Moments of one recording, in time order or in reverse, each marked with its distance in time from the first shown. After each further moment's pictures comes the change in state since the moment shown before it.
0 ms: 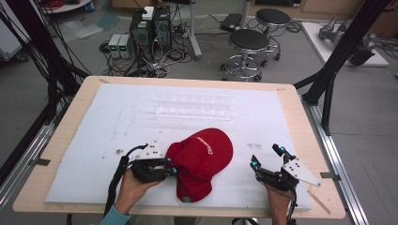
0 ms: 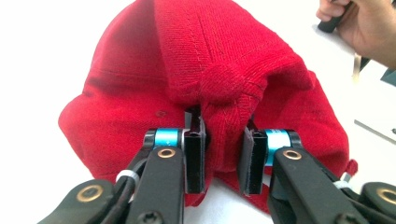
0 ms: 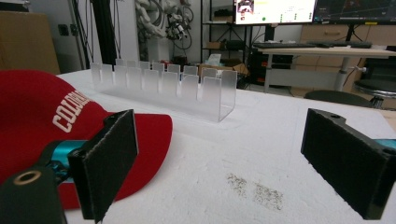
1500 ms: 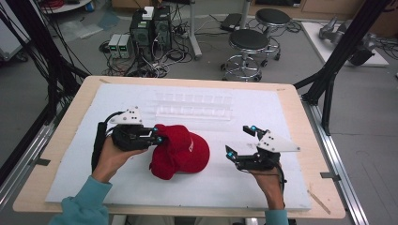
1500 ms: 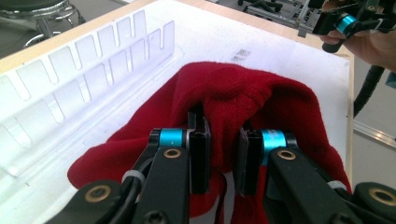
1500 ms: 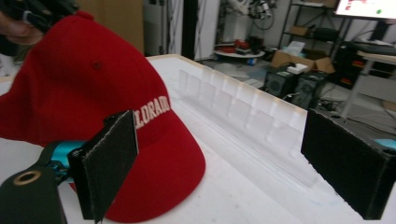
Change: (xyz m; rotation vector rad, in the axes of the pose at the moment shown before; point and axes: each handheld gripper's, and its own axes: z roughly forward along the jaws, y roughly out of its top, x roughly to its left) left arm 0.050 0.068 -0.058 -0.077 -0.016 0.066; right arm 0.047 0.086 0.056 0.126 0.352 -0.145
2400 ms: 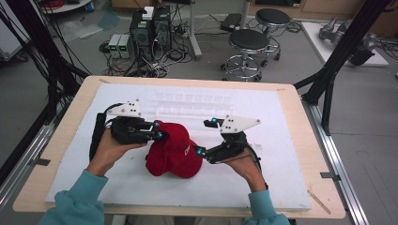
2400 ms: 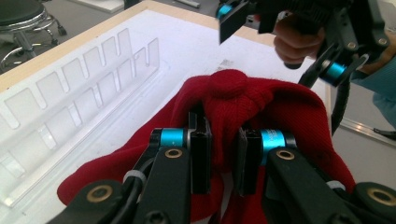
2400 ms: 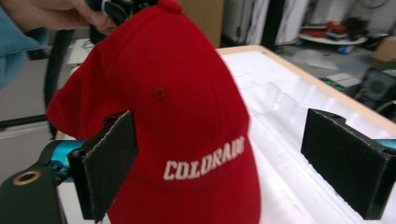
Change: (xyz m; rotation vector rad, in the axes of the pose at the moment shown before) left arm 0.002 0.023 -0.004 0.001 -0.076 0.049; right arm 0.025 0.042 0.077 0.105 0.356 -0.030
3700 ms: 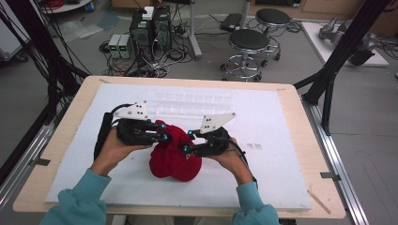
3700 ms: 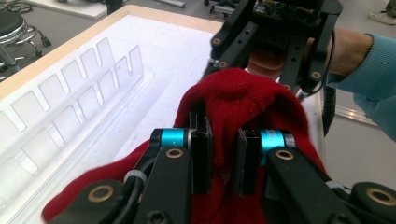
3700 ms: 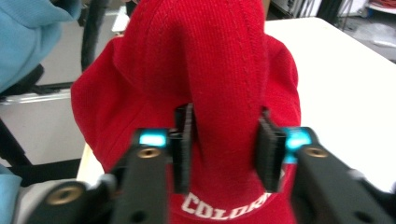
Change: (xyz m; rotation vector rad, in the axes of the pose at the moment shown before) left arm -0.006 0.005 0.011 0.015 -0.045 0.065; right arm 0.003 0.008 0.037 0.138 0.155 -0.037
